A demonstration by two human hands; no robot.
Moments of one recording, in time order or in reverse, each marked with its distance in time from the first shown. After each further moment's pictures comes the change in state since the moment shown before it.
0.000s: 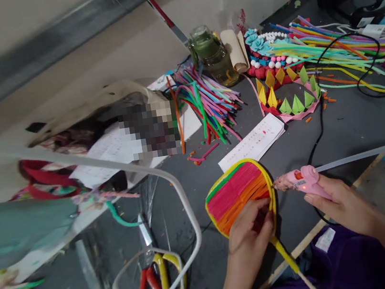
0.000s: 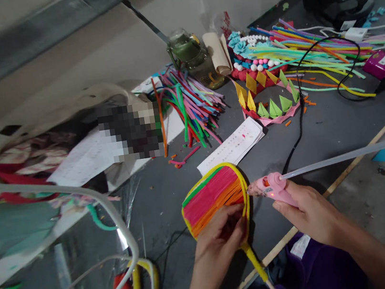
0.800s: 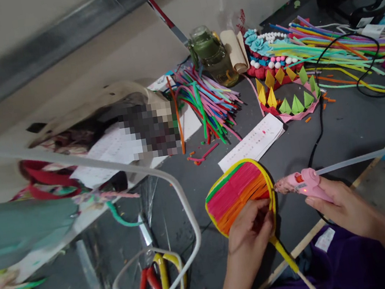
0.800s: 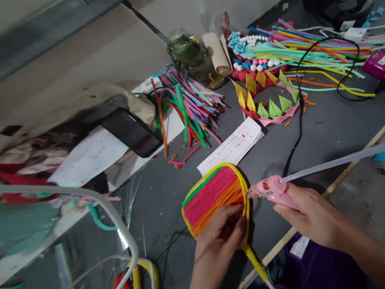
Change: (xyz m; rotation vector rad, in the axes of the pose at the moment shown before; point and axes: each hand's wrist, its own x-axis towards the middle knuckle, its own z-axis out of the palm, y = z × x) left_hand 0.000 -0.004 0.001 -0.029 -0.011 0.021; right_hand -0.002 -0.006 -0.001 0.009 -0.025 0.019
